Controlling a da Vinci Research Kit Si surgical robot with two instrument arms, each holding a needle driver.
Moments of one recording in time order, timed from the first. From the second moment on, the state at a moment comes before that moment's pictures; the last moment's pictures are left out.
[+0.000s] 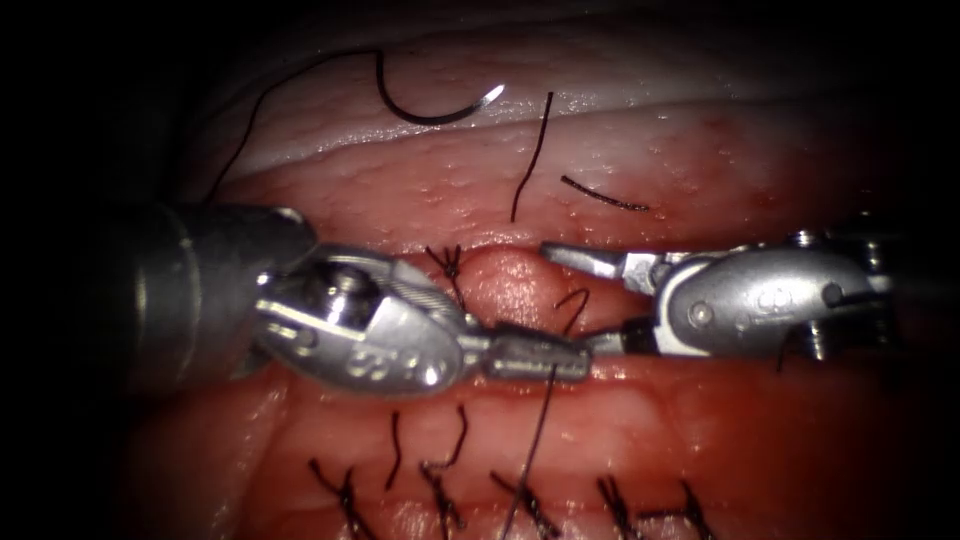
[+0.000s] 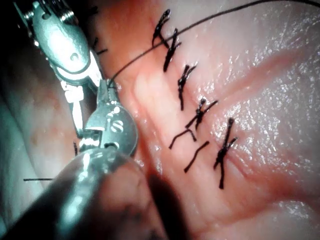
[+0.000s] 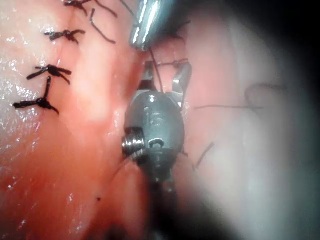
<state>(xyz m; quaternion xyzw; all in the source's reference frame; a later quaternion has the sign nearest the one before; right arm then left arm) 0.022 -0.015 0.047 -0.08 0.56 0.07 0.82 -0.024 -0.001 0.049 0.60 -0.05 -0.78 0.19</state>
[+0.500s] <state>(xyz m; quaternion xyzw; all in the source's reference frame) 0.020 -0.015 0.048 -0.01 0.56 0.13 0.81 -0.024 0.000 0.049 0.61 -0.08 -0.77 0.17</state>
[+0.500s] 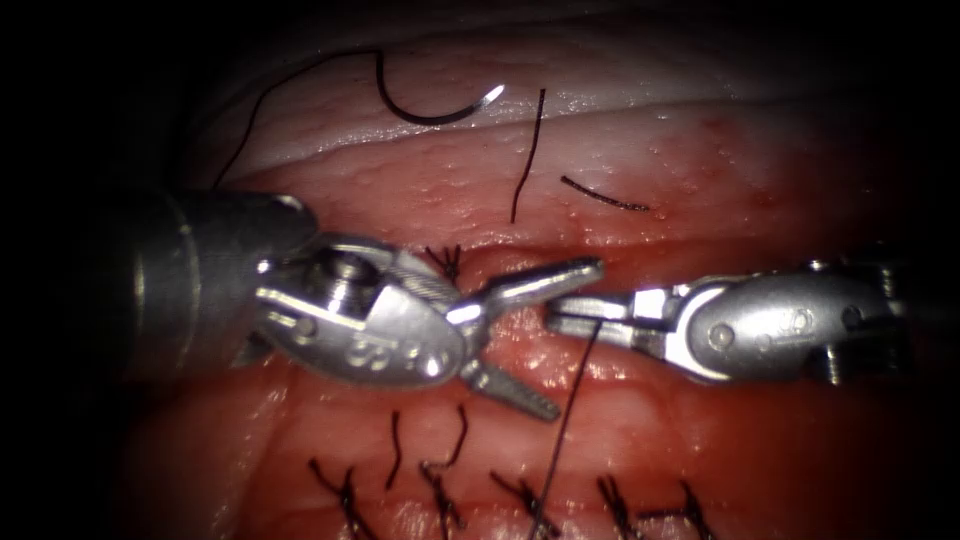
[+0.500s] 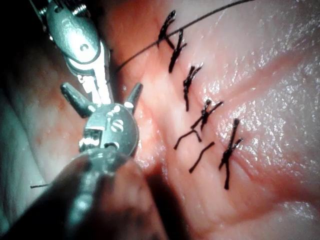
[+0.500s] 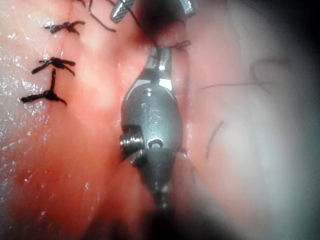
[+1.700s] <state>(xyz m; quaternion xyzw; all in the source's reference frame) 0.017 -0.010 0.055 0.04 0.58 0.22 0.78 -0.021 -0.008 0.047 0.62 -0.10 -0.74 0.23</state>
